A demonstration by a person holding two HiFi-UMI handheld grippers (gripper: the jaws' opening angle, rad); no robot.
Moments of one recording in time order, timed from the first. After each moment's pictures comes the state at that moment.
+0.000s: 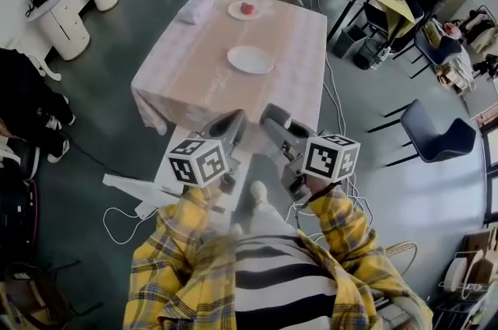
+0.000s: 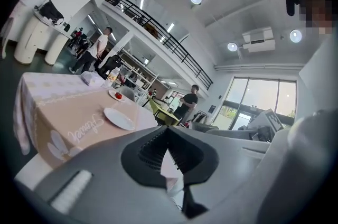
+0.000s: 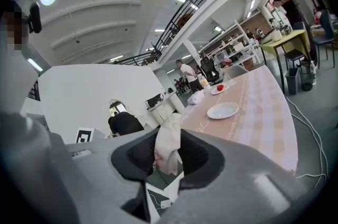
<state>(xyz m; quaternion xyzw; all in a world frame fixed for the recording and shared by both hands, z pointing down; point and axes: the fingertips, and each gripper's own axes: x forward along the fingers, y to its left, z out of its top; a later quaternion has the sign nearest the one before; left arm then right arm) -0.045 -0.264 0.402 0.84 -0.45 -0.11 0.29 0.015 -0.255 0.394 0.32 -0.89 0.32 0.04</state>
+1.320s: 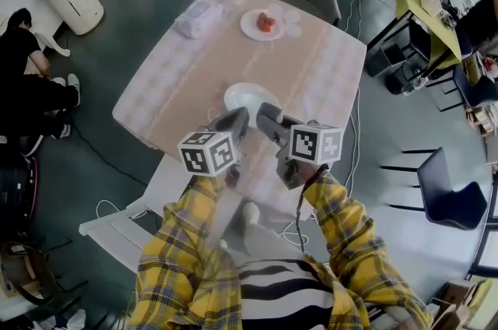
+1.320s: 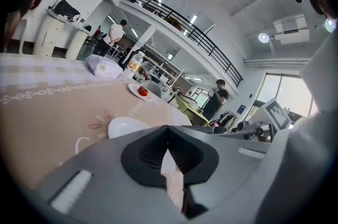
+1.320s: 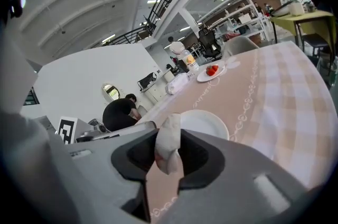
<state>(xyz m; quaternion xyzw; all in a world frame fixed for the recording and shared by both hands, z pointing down) -0.058 -0.515 0.499 0.76 -0.55 -0.07 0.34 -0.010 -0.518 0.508 0.26 -0.87 0.38 0.17</state>
